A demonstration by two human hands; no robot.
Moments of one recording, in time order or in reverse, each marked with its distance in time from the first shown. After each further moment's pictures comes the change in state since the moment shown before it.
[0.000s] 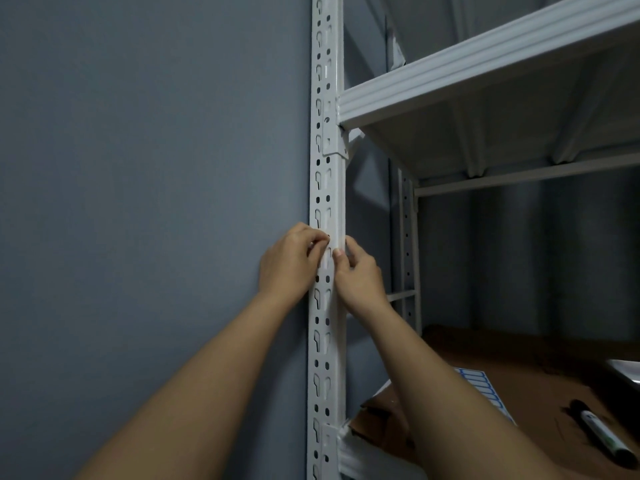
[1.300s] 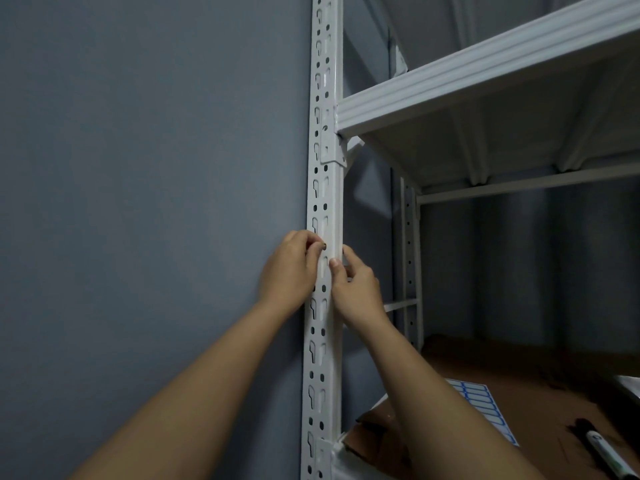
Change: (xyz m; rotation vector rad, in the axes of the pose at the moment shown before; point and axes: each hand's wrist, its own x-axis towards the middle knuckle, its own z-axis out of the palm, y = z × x) left_hand 0.005 -0.002 0.012 -0.119 0.052 -0.003; right_hand -0.004 -0.001 -0.010 0.008 -0.007 -0.021
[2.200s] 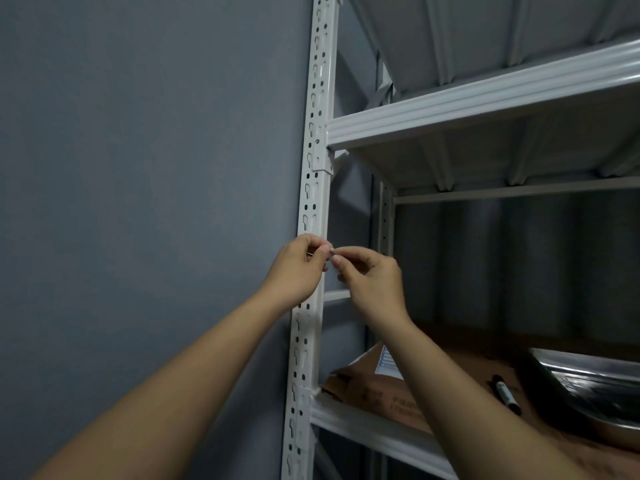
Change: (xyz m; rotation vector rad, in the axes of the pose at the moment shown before) left_hand -0.053 0.080 -0.056 -0.429 -0.225 -0.204; right_hand -0.072 -0.060 -0.059 0.022 0.064 -0.165
